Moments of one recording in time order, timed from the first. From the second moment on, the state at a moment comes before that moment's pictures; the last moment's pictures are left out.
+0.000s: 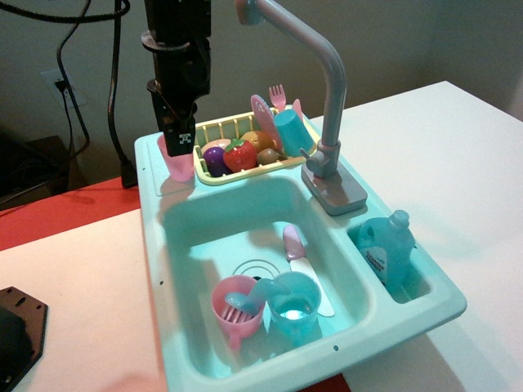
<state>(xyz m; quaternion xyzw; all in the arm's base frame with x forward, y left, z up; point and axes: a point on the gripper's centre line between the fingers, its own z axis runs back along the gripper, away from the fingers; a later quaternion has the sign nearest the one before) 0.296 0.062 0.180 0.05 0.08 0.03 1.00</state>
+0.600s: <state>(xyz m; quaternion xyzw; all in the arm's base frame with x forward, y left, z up) 0.311 0.065 0.161 0.03 0.11 0.04 0.99</state>
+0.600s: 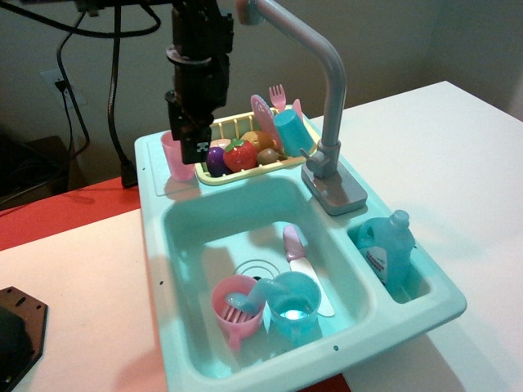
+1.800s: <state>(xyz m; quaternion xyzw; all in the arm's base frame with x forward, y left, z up) 0.308 0.055 0.136 0.04 0.13 0.03 0.99</state>
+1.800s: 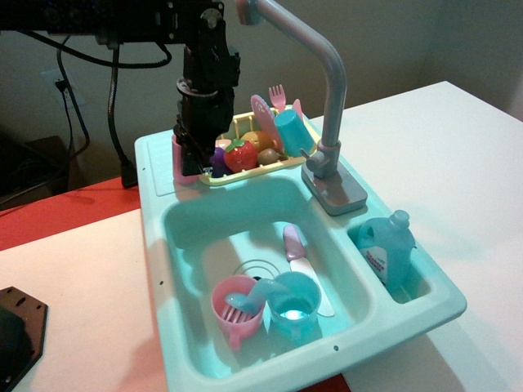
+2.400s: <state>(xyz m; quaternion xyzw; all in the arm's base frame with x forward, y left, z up) 0.349 -0.013 0.163 0.02 0.06 -0.06 1.00</state>
